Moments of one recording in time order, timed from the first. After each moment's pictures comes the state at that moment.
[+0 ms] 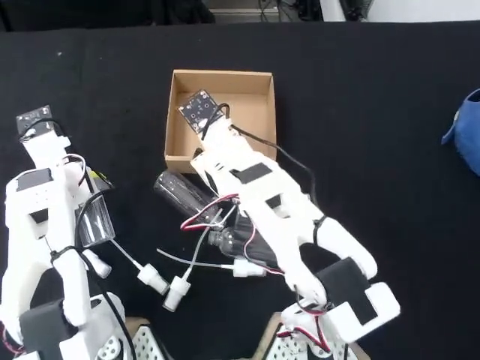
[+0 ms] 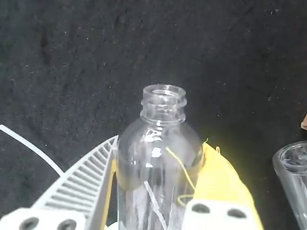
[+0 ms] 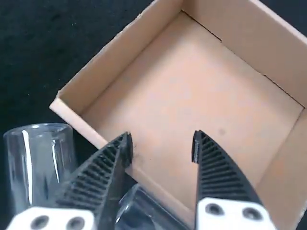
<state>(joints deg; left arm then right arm) -26.0 -22.0 44.0 50.9 0.0 -27.2 -2.1 39.7 17.9 12.4</state>
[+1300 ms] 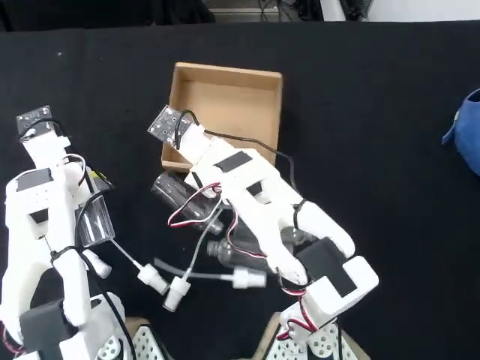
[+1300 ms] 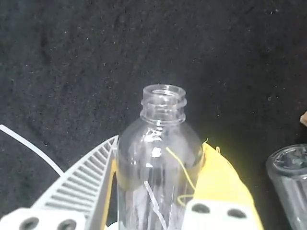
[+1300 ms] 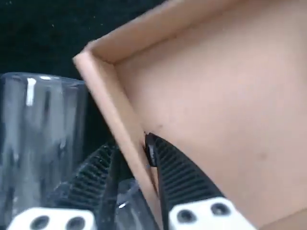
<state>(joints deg) -26.0 -22.0 44.0 50.9 0.0 -30.2 7.4 28.4 32.7 26.0</state>
